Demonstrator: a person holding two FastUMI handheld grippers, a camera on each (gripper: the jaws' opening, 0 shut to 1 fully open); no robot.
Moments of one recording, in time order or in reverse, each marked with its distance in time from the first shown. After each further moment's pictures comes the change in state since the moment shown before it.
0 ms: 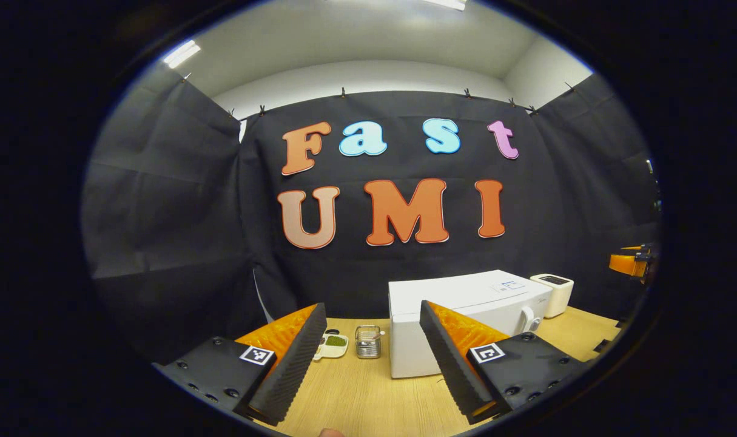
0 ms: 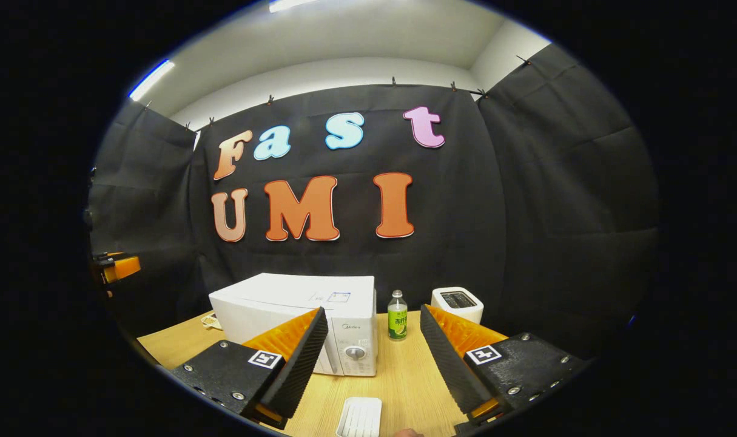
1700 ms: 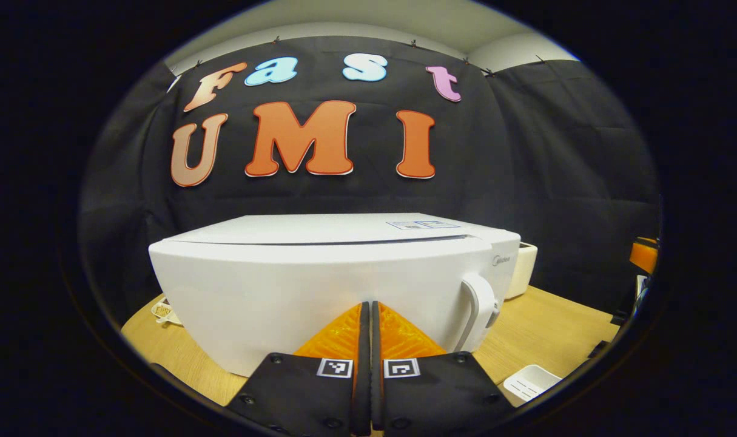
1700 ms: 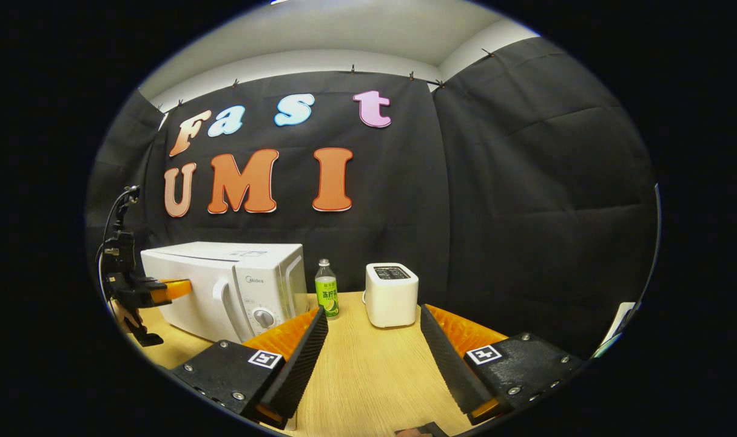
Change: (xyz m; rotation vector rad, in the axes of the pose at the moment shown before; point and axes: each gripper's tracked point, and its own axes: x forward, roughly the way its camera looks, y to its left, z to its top) left arm 0.159 -0.280 -0.175 -0.084 0.166 -0.321; right arm 0.011 -0.139 -0.108 -0.028 0.031 -0.230
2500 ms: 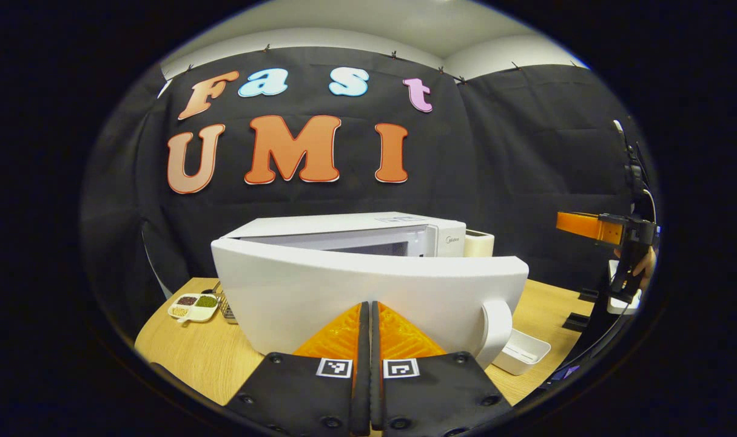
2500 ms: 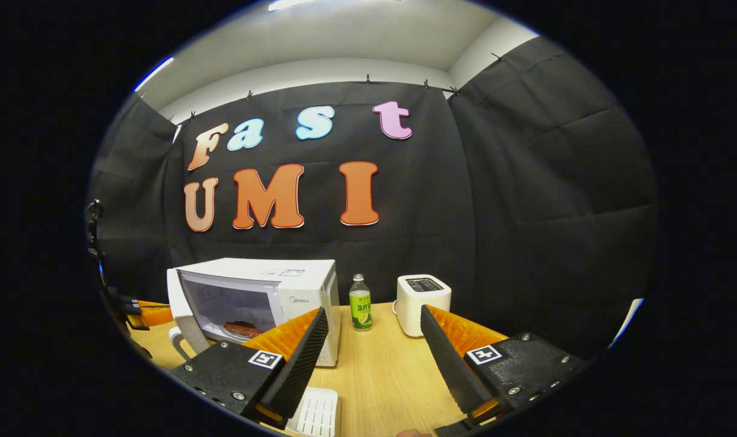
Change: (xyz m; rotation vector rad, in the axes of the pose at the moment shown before) left arm -0.112 0.019 -0.004 0.076 0.015 -0.135; right arm -0.014 0.052 0.030 0.027 -0.062 0.083
